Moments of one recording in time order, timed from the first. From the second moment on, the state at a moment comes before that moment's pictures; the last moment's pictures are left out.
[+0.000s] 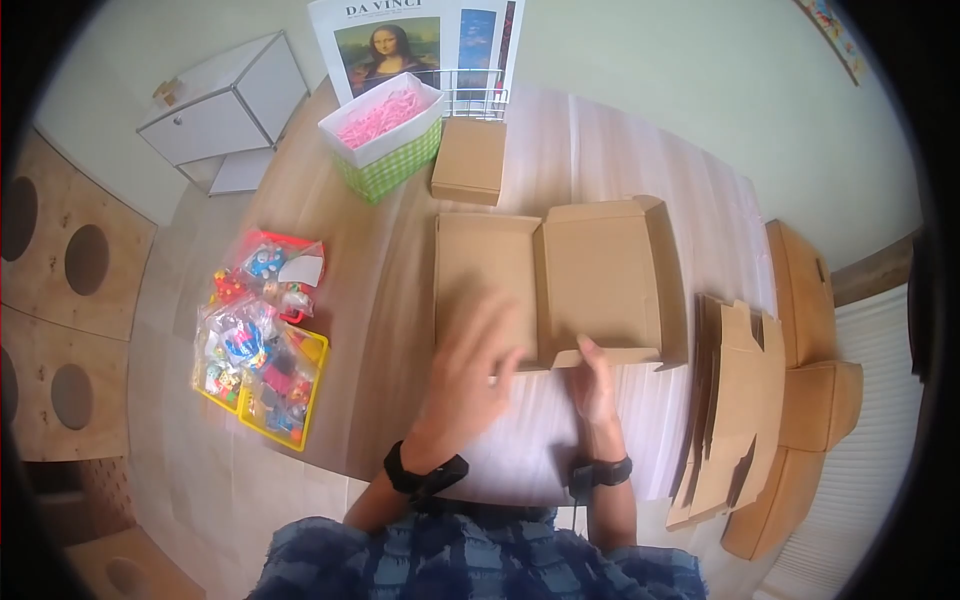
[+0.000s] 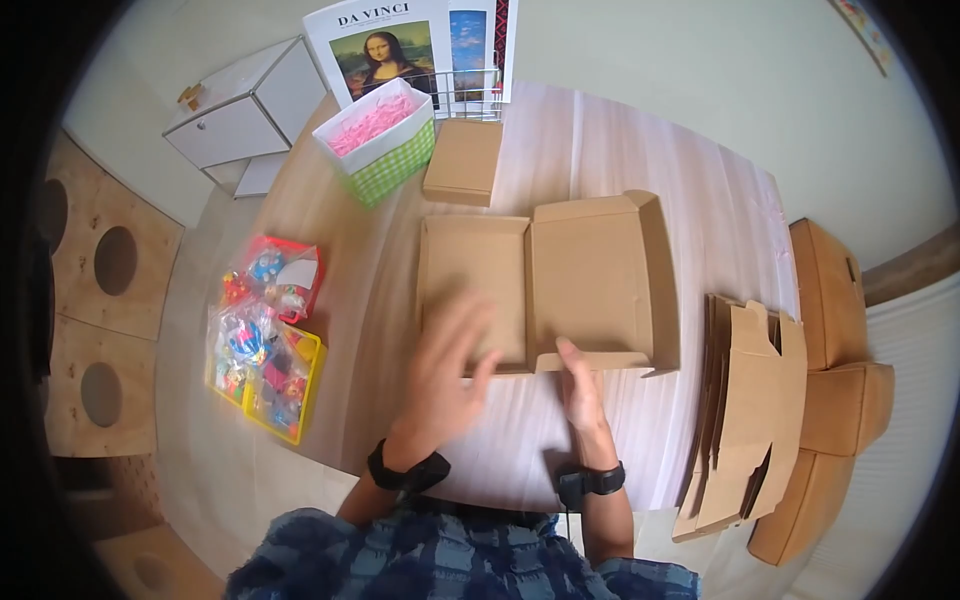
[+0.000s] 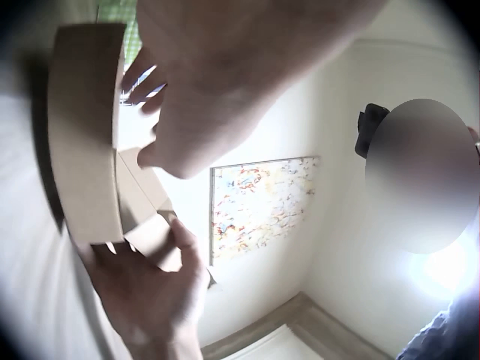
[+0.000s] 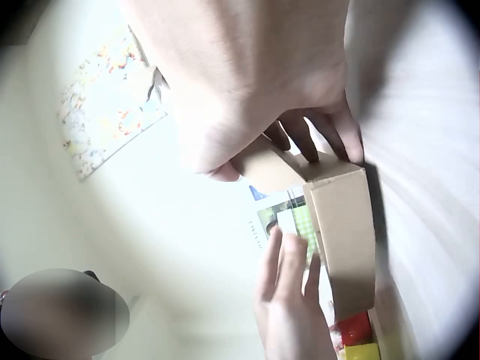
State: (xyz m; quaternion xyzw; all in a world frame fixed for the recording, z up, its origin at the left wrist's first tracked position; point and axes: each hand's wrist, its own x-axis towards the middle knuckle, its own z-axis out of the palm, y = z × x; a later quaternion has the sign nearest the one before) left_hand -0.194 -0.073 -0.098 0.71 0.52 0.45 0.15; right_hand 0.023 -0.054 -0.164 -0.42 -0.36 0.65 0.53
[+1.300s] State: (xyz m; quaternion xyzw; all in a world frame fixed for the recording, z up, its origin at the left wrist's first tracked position) left_hand -0.248 -0.077 -0.141 0.25 0.38 0.57 0.68; right_hand 0.039 -0.037 -0.138 -0.37 -0.14 0.63 0.67
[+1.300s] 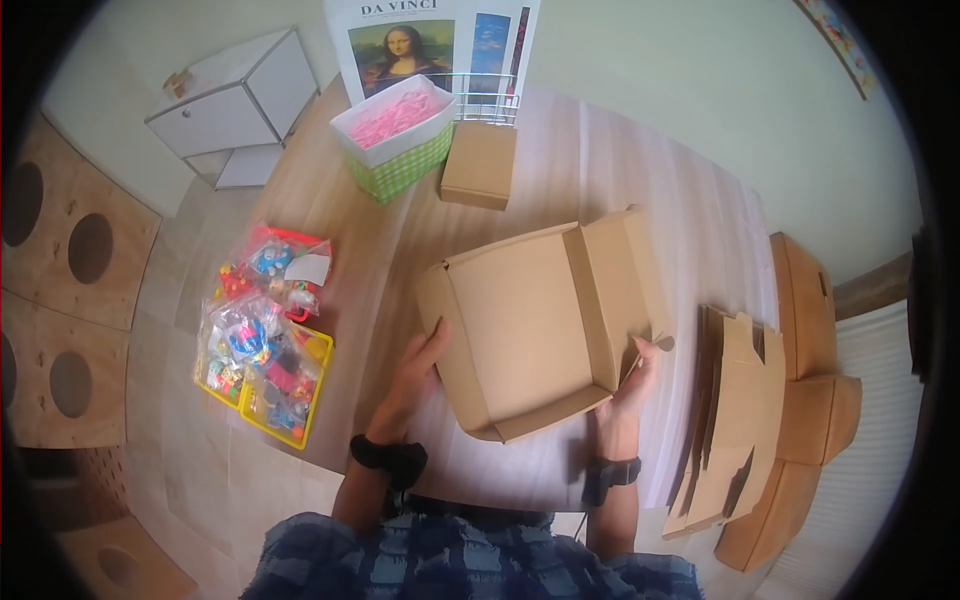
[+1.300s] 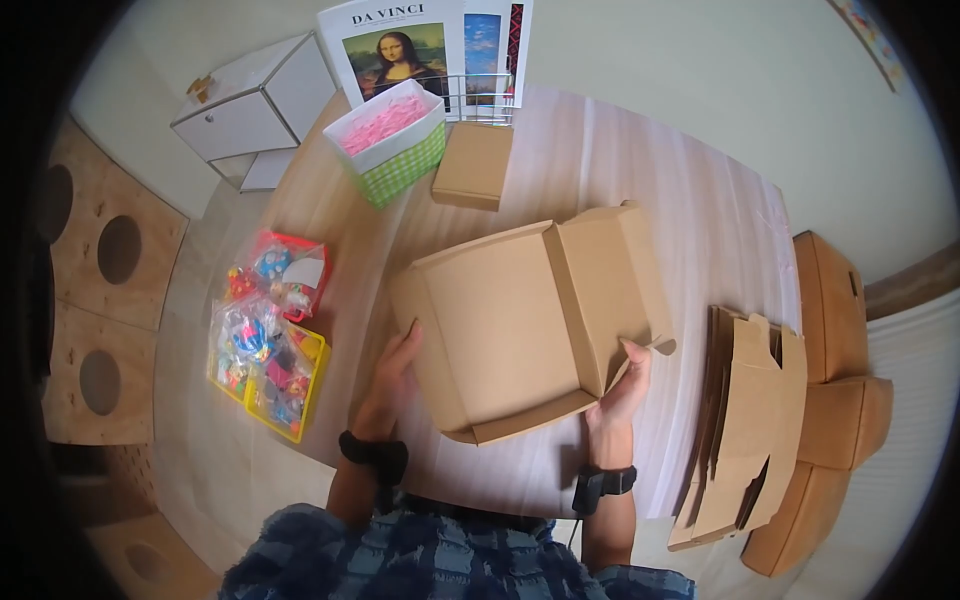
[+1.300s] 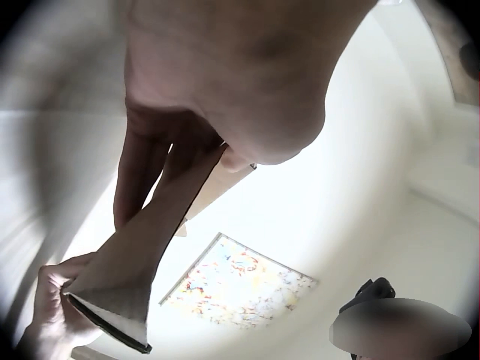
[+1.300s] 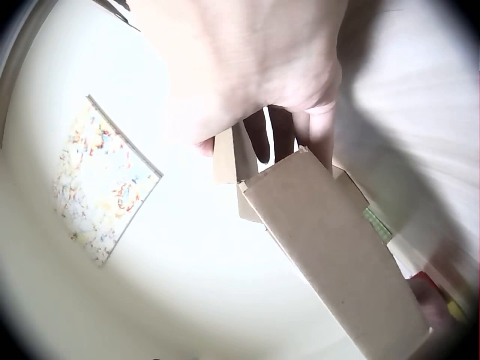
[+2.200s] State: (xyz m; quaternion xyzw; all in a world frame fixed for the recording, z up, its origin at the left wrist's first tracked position) left_hand -0.259 -0.062 -0.094 0.53 0.67 0.52 0.10; right_hand 0.029 -0.050 -0.130 -0.53 -0.57 0.47 0.41
